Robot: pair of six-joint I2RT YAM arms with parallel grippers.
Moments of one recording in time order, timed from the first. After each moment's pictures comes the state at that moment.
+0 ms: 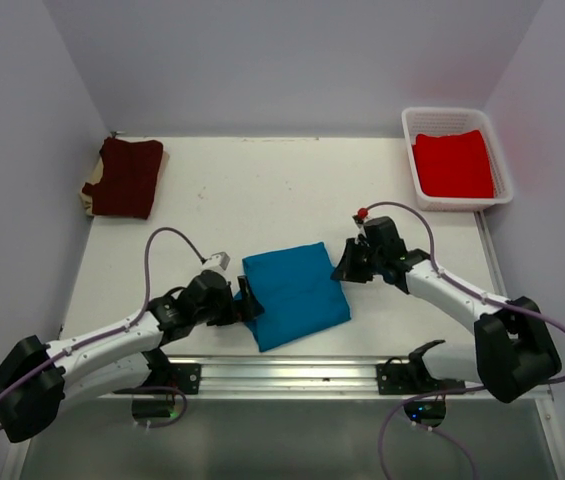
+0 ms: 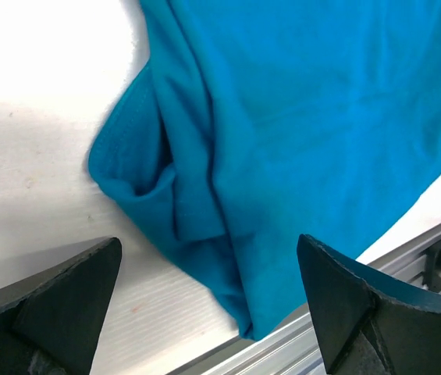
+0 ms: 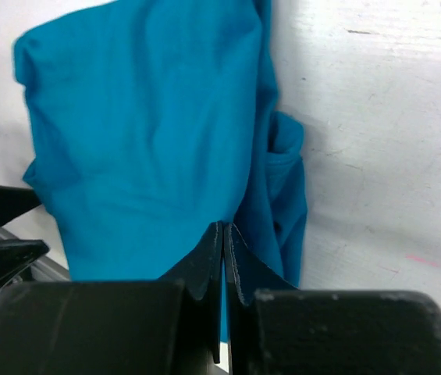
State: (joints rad) left arm -0.81 0.95 0.33 -0.21 -0.04 -0.90; right arm 0.45 1.29 0.65 -0.26 -0.25 0.57
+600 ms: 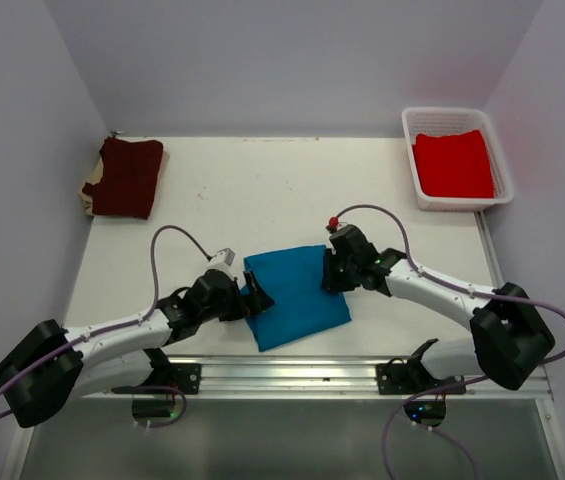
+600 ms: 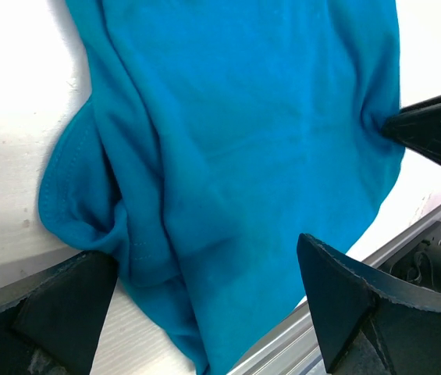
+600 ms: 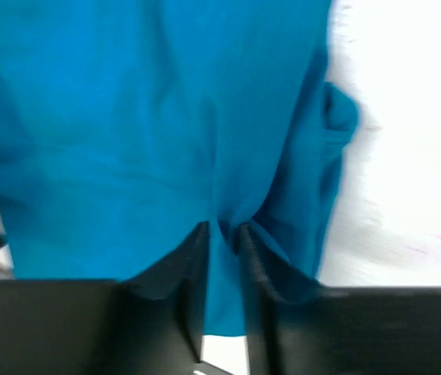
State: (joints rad) left arm -0.82 1.05 0.28 0.06 -0.03 -0.98; right arm 0.66 1.33 0.71 -0.33 -0.08 0.56
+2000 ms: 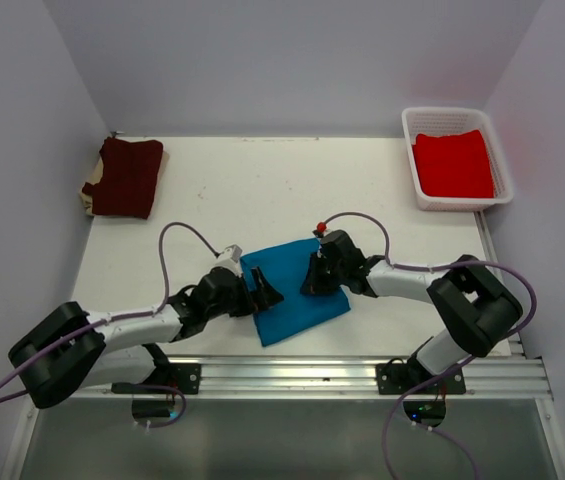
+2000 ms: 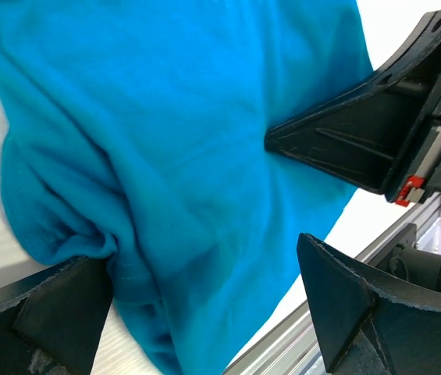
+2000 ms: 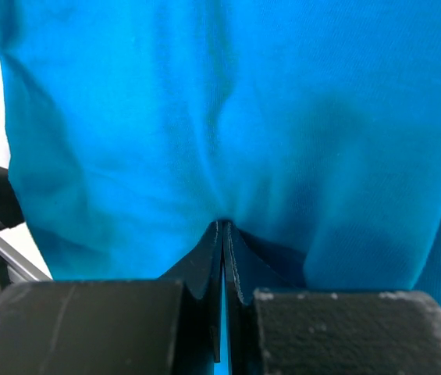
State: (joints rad) left arm -0.83 1.19 0.28 0.25 0.00 -0.99; right arm 0.70 1.57 0.66 0.01 -0.19 0.67
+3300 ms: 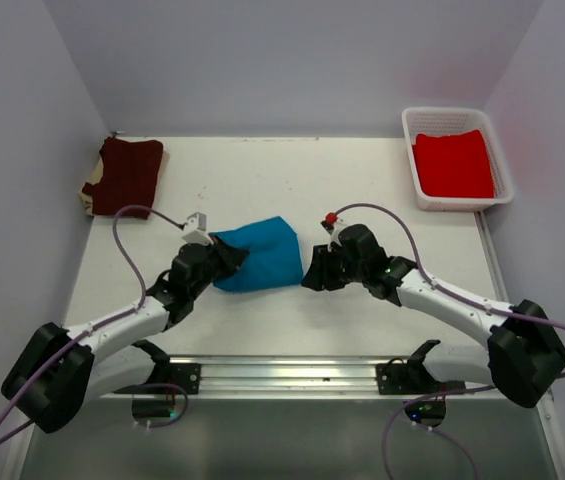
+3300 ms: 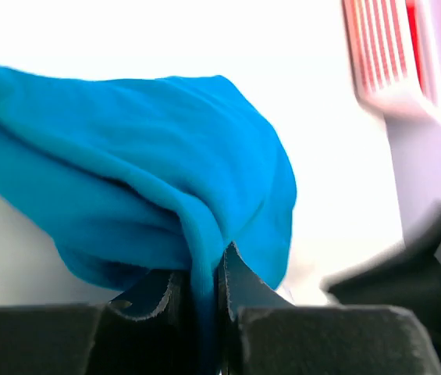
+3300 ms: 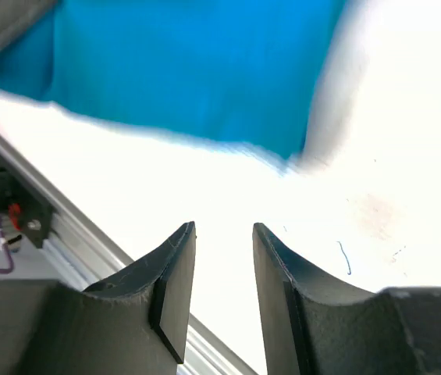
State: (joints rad) left arm -0.64 1.10 0.30 0.41 -0.10 -0.90; right arm 0.70 1.26 0.65 -0.15 -0.23 0.57
